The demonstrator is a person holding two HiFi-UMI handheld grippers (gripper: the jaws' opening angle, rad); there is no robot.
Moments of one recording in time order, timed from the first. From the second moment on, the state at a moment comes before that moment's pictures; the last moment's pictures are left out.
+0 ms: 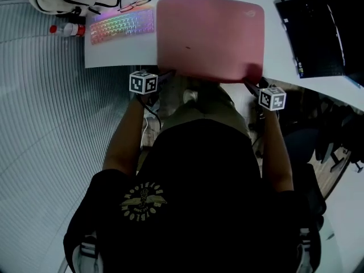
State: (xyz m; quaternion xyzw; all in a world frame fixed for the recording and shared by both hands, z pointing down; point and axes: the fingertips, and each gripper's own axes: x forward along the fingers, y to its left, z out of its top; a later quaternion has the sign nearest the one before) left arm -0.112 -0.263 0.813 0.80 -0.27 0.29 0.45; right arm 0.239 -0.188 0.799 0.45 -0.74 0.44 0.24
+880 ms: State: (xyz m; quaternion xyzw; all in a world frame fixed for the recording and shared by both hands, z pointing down) left arm -0.102 -0.256 0.710 0.86 -0.30 0.26 0.32; right arm 0.232 -0.184 0.711 0.49 -0.76 0.39 0.19
